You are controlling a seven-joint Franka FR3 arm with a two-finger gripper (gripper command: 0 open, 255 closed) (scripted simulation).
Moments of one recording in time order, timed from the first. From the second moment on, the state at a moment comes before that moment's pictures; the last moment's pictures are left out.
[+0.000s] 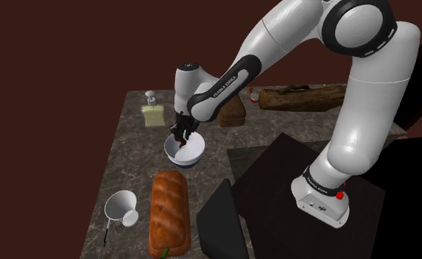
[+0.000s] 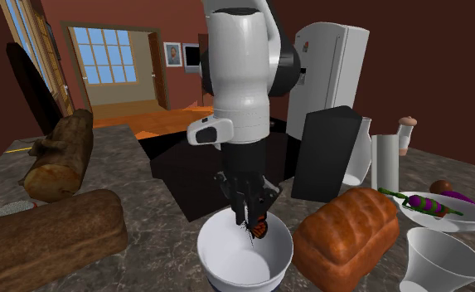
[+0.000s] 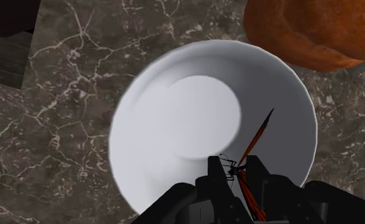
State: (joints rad) arm -0.04 0.34 0.42 -2.19 -0.15 2.57 0.78
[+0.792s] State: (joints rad) arm -0.03 0.39 0.39 -2.20 -0.19 2.62 0.80
